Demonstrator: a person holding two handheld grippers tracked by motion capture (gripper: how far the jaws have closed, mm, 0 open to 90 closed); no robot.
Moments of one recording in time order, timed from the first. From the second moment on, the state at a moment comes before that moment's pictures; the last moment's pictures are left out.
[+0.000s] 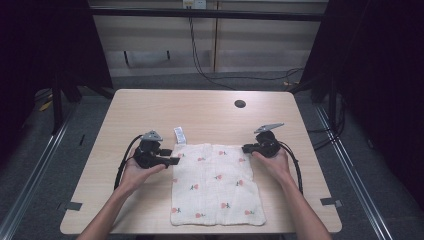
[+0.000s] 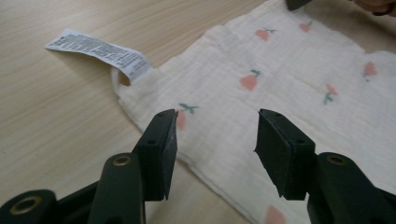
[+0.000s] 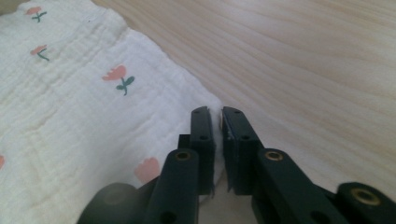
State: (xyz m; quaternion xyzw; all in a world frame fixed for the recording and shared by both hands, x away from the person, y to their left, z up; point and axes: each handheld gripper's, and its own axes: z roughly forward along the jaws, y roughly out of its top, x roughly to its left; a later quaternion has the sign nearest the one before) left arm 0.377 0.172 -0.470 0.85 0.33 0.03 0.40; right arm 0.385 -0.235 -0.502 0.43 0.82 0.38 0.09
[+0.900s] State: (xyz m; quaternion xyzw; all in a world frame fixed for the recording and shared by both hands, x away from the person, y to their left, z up) left arm 0.417 0.166 -0.503 0.84 0.37 0.06 0.39; right arm 0.371 -0.239 -0.491 0.43 0.80 0.40 0.10
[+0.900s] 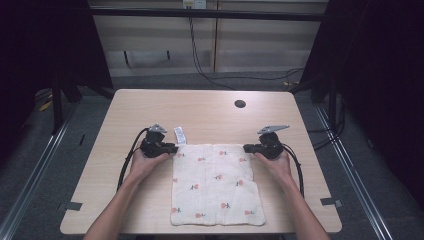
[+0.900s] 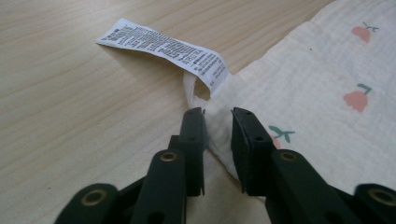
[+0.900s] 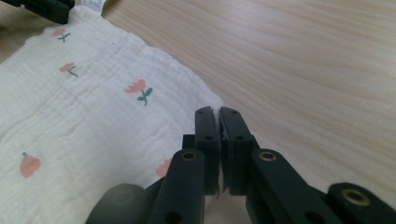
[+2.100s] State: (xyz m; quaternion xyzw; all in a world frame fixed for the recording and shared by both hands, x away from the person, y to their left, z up) left arm 0.401 0.182 -0.462 0.80 0.34 0.05 0.49; right arm 0.360 -0.247 -0.456 0.41 0.78 0.45 0.13
